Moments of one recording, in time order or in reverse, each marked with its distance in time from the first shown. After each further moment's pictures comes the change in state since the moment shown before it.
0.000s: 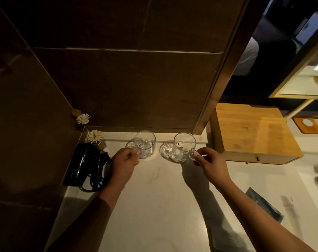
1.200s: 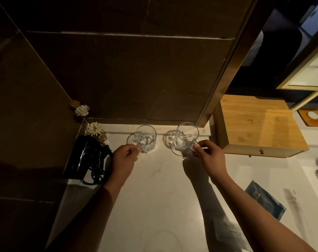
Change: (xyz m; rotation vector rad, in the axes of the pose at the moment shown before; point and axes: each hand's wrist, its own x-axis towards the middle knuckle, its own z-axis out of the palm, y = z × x) left_hand -0.001 -0.013 0.000 -0.138 0.024 -0.031; right_hand 0.008 0.012 0.026 0.109 0.105 0.056
